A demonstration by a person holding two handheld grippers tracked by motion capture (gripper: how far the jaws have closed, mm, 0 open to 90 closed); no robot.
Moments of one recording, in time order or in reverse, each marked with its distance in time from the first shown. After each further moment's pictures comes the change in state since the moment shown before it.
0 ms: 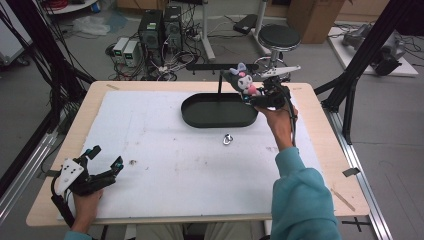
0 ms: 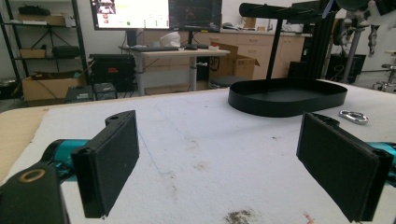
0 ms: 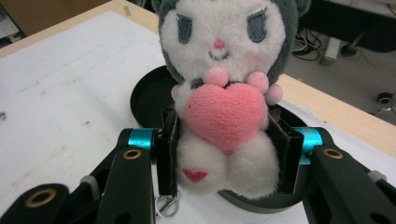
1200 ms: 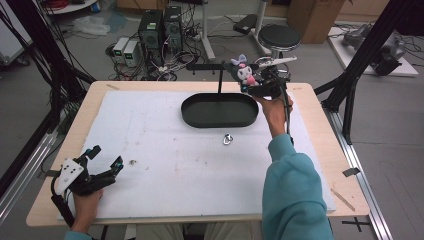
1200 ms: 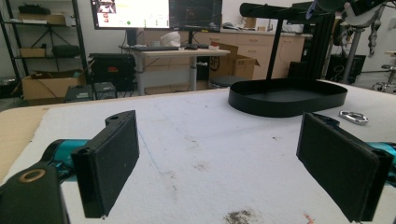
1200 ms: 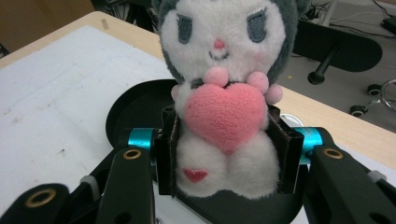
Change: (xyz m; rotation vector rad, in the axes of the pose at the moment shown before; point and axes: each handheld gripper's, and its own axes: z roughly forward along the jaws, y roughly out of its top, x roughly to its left) left arm 0.000 0.000 0.000 0.003 0.002 -0.004; right arm -0.020 0.015 0.022 0.003 -0.039 0.076
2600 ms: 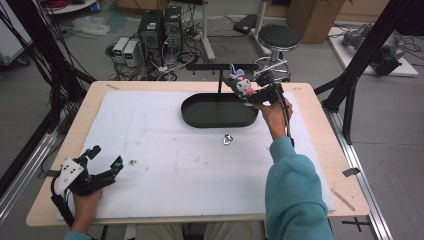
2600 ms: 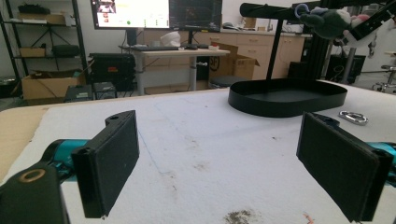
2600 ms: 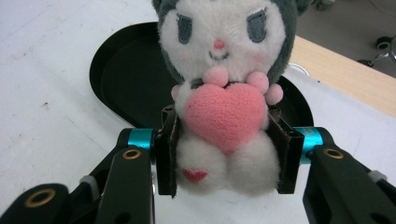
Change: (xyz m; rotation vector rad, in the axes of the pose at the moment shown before) left arm 0.000 0.000 0.000 0.001 -0.003 0.000; right arm -0.003 -0.013 0.018 0.212 -0.007 -0.007
